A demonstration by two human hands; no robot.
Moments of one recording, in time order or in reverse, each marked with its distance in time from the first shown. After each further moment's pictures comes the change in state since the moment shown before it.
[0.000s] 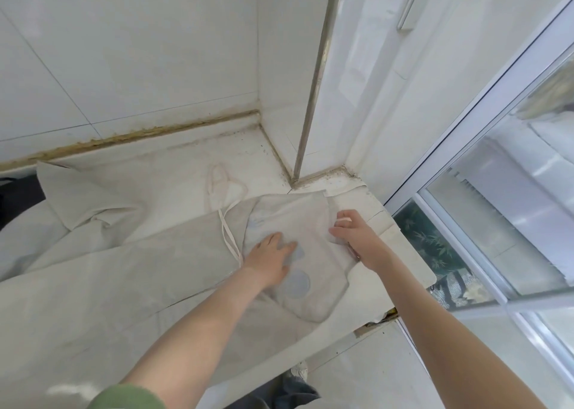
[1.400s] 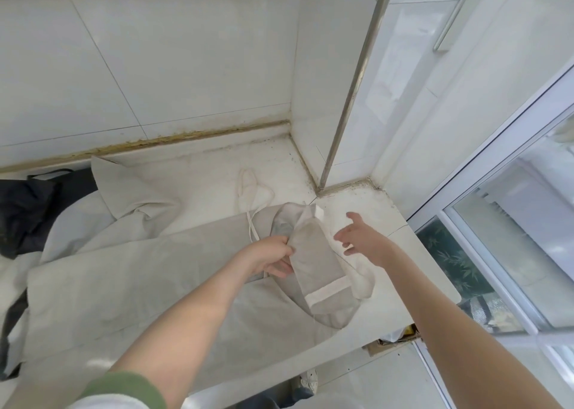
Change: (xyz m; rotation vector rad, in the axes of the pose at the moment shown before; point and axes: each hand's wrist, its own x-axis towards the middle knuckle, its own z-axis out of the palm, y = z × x) left_hand -0.035 -0.021 -0.055 -1.139 -0.227 -0.310; right_hand 0.009 -0.023 0.028 -0.289 -0.176 0.076
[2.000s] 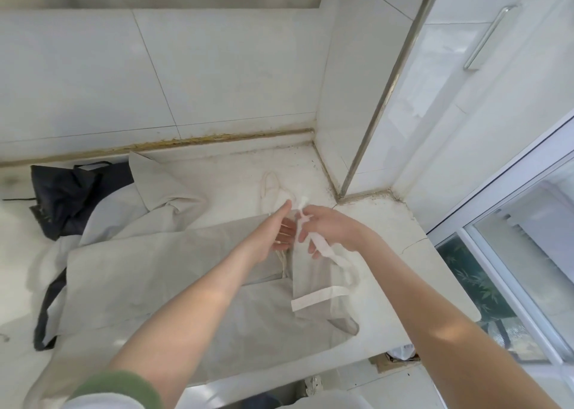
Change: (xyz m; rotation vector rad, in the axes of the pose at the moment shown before) left_hand -0.031 0.007 -0.036 -0.481 0.300 0.129; right_hand -0.024 -0.088 0.079 -0.289 -0.279 -0.146
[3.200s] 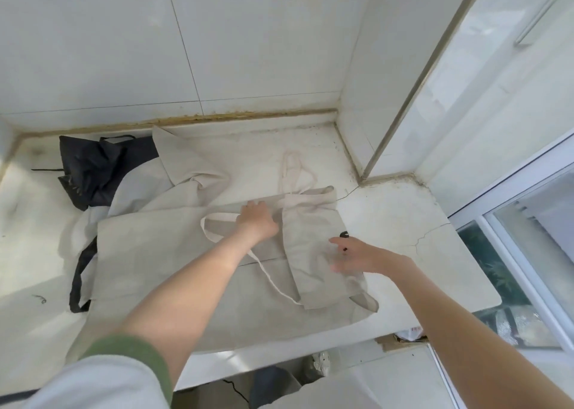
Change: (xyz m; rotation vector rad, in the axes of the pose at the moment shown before) left_hand -0.006 -0.028 -0.070 1.188 0.331 0.021; right_hand 0.016 0.105 0.026 -0.355 -0.132 0.114
